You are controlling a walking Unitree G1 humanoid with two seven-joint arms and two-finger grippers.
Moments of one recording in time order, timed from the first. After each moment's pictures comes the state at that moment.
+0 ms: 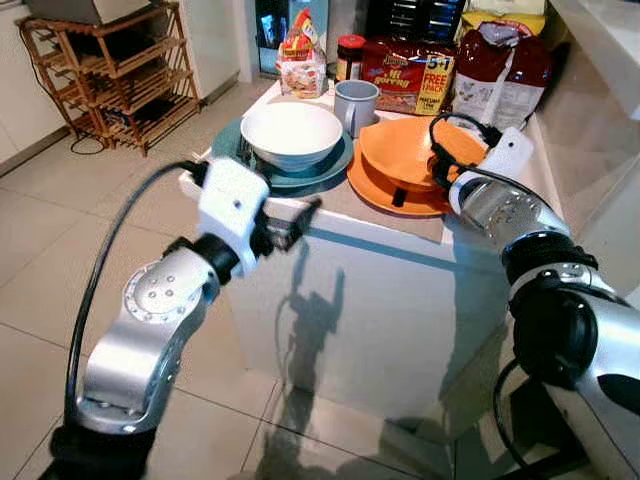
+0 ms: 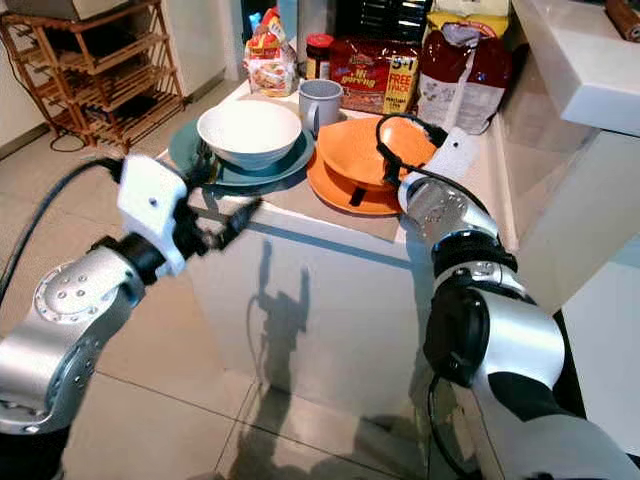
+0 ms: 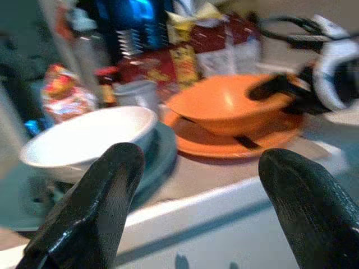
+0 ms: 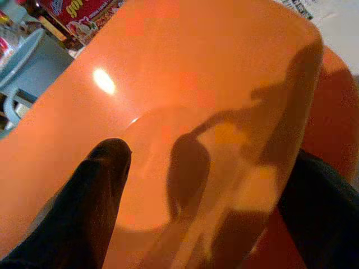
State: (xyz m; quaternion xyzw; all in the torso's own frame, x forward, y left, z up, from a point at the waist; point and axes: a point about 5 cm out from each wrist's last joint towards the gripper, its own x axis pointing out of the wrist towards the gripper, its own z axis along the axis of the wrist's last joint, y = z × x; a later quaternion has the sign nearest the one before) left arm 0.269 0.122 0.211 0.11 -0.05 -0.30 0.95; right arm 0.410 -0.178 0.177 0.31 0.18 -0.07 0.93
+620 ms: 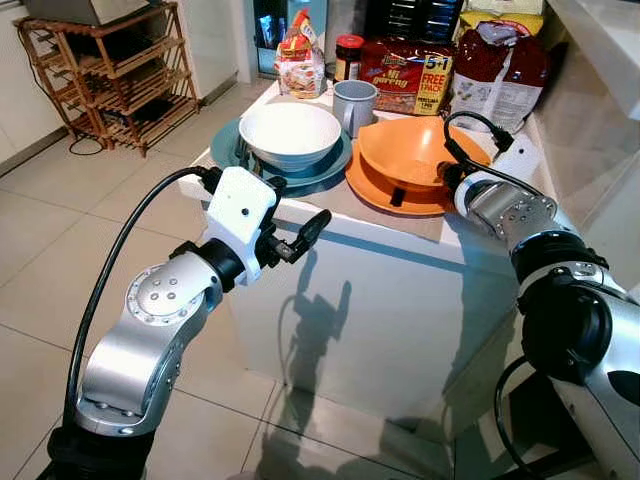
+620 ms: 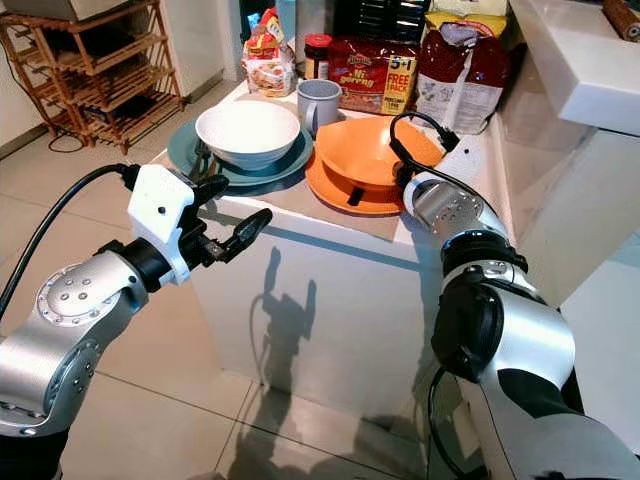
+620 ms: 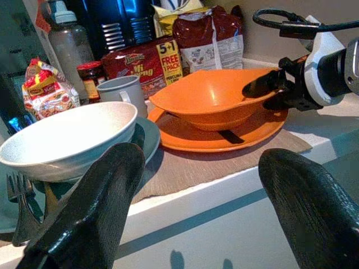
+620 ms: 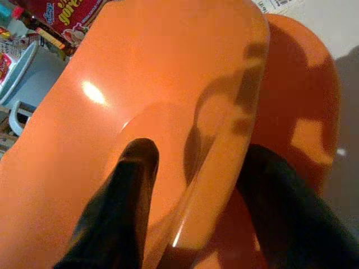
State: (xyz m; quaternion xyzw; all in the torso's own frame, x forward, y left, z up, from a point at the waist) left arm 0.269 0.121 0.210 0.11 -0.04 -0.31 0.94; right arm 0.408 -0.186 0.174 0.36 0.19 -0.07 0.91
